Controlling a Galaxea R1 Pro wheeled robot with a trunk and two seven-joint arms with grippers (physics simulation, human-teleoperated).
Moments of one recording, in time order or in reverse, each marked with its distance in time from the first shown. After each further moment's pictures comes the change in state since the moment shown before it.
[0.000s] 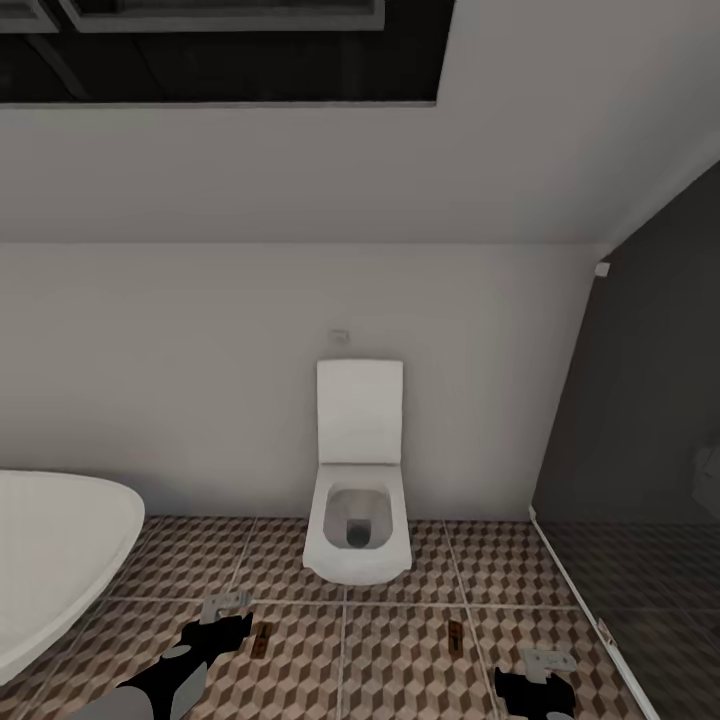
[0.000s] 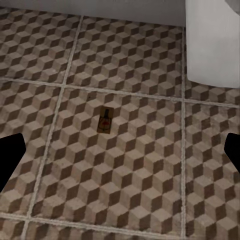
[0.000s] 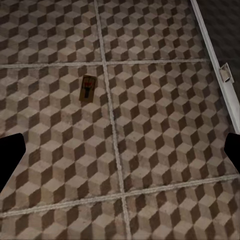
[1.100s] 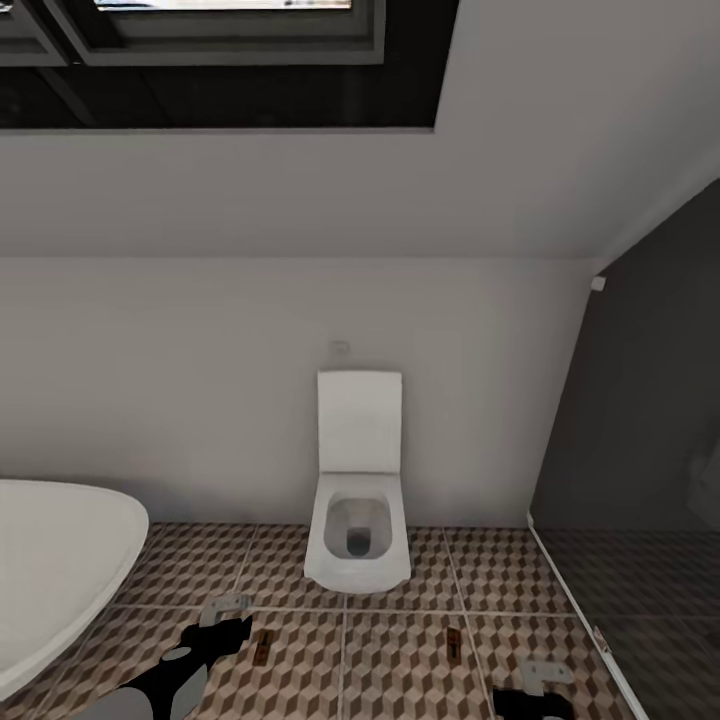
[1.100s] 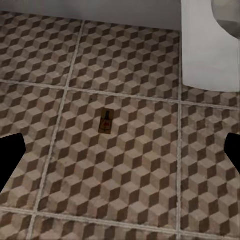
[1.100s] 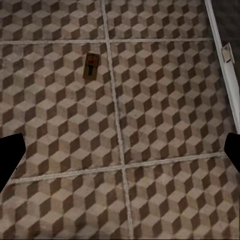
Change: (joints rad) left arm 0.000 -0.001 0.000 0.010 -0.001 0.001 0.003; right arm 0.007 0.010 0.000 0.000 0.000 0.104 0.007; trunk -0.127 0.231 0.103
